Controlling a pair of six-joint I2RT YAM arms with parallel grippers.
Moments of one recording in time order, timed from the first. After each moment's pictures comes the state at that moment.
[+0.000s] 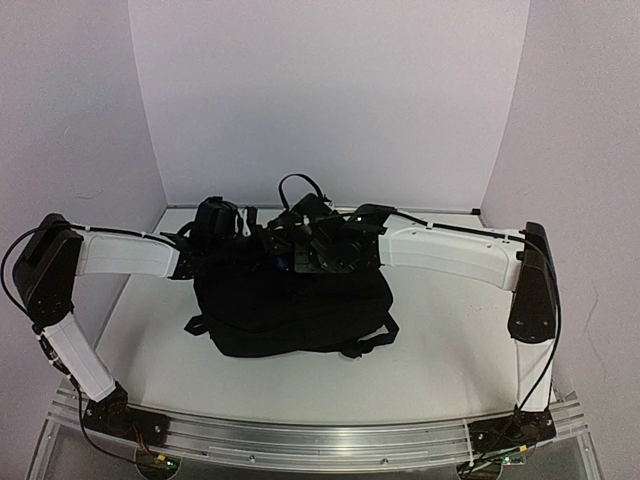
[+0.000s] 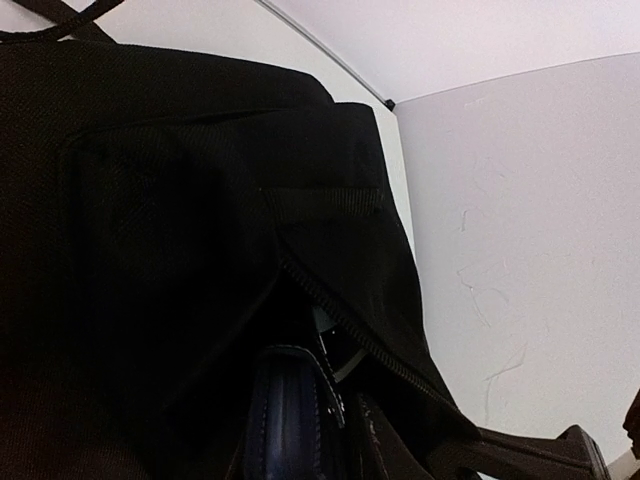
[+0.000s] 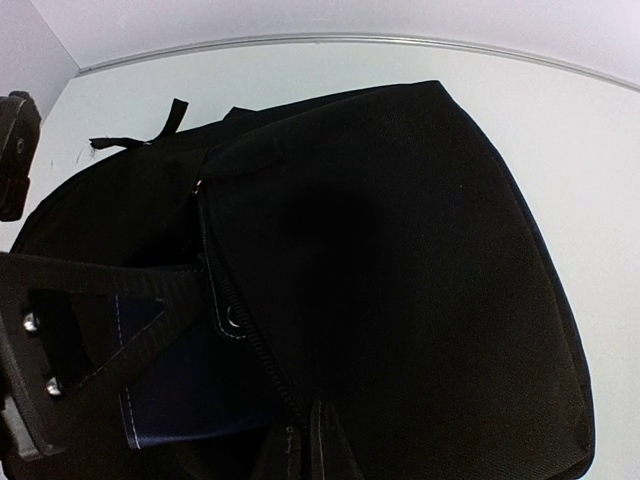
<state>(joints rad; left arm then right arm) -0.64 1.68 1.00 0.23 0.32 -1.02 1.07 2.05 1.87 -0.72 0.57 0.78</state>
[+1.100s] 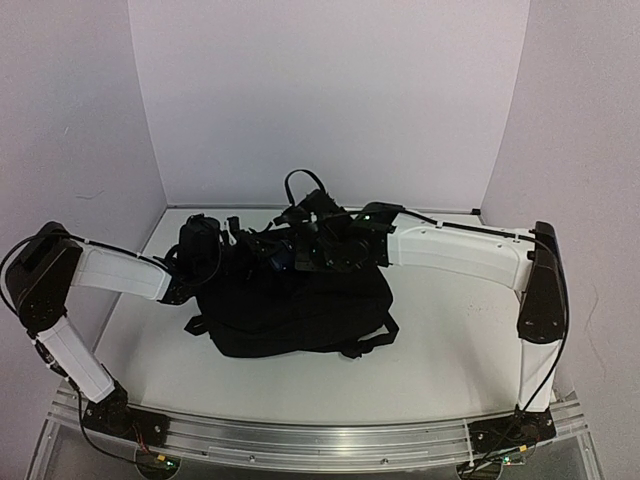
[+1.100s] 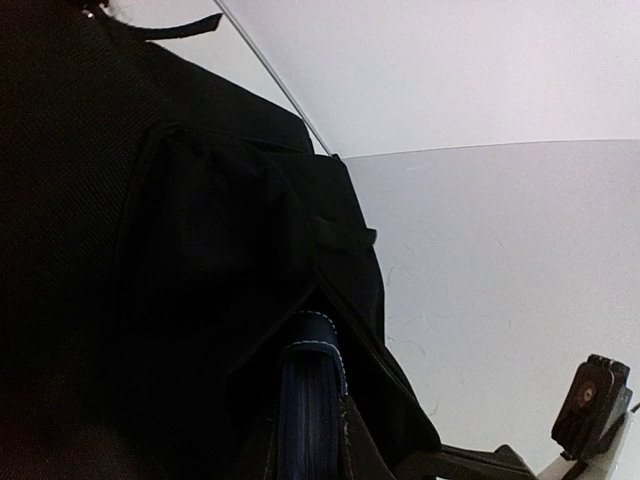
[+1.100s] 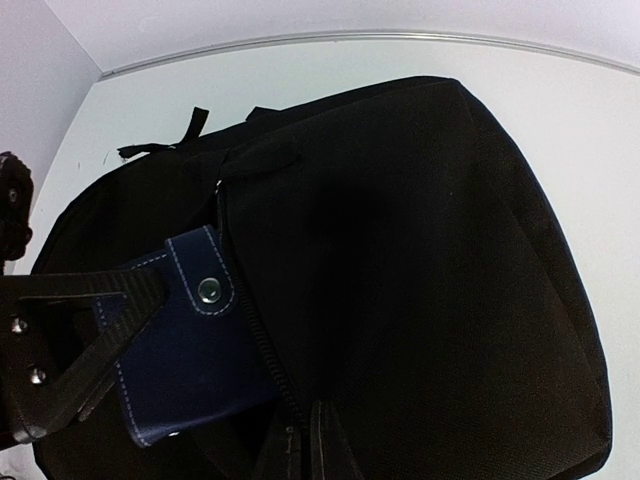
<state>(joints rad) -0.64 1.61 0.78 0.59 0.26 -1.29 1.07 2.00 1.83 -0.68 0.52 0.80</state>
